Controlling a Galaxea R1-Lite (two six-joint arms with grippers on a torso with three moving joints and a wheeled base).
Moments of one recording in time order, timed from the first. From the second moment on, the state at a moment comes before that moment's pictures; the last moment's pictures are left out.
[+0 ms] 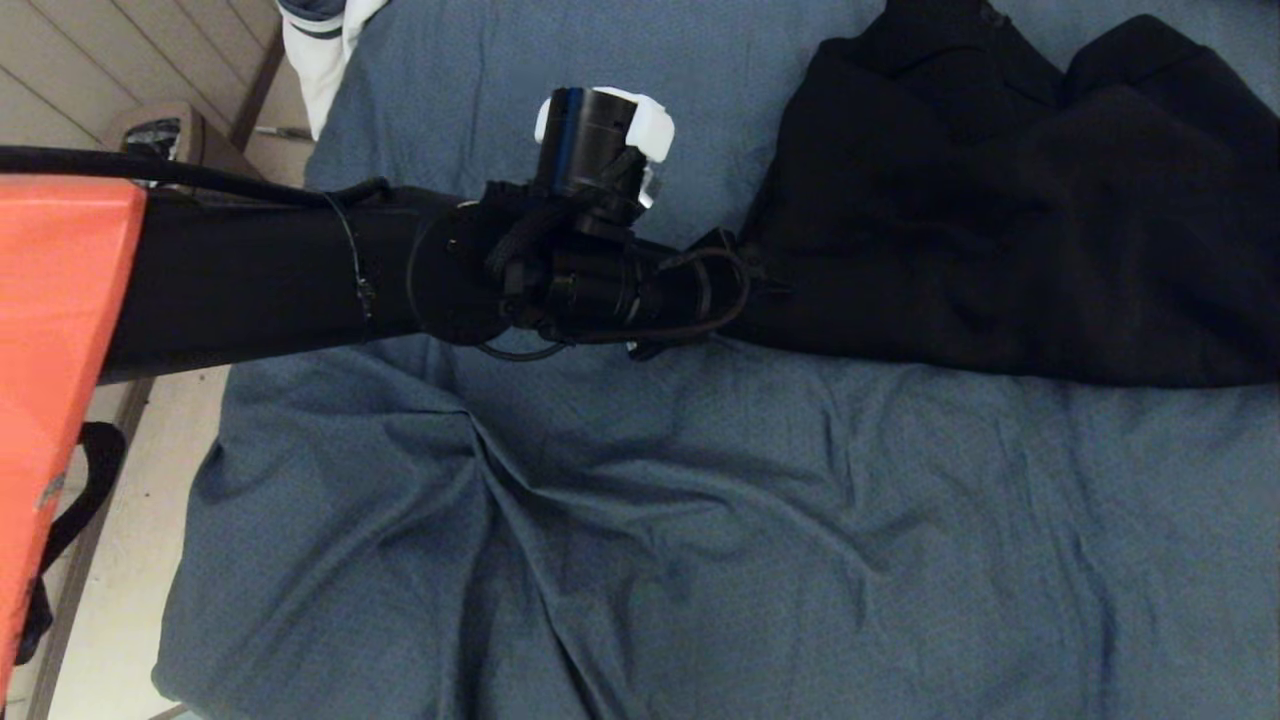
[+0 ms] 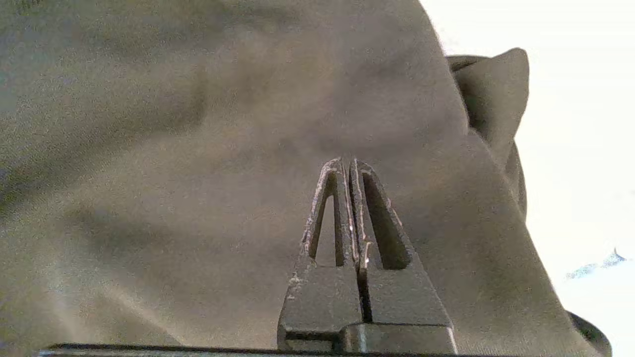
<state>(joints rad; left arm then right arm) -0.78 2.09 -1.93 0.15 -0.17 -0.72 -0.53 1.58 -1.70 0.30 0.27 0.14</state>
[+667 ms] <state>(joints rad) -0.78 2.12 -1.94 0.03 -0.08 -0.72 -0.53 1.56 -1.67 0.30 0.27 0.14</state>
